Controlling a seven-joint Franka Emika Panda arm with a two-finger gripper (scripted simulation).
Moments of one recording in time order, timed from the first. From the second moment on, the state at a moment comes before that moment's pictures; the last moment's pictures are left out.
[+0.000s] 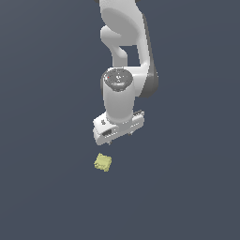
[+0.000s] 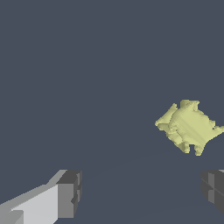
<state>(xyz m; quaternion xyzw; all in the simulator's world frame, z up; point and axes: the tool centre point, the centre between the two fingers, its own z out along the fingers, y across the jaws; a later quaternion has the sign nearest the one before) 0.038 0.000 0.153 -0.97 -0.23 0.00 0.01</state>
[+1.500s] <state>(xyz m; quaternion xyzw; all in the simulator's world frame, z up) 0.096 -0.068 0.098 -0.84 -0.54 0.00 0.00</state>
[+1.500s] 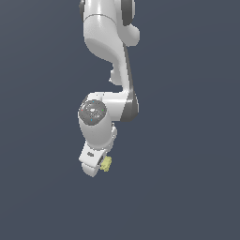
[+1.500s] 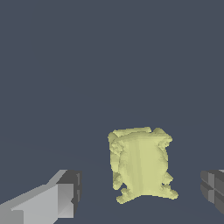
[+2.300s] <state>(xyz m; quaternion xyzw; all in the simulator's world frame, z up) 0.103 -0.079 0.087 -0.81 -0.58 0.00 0.00</state>
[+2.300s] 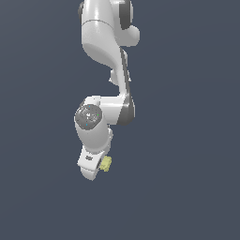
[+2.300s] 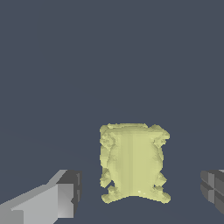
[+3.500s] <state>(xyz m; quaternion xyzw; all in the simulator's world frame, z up) 0.103 -0.079 0.039 -0.81 -0.58 0.00 0.00</state>
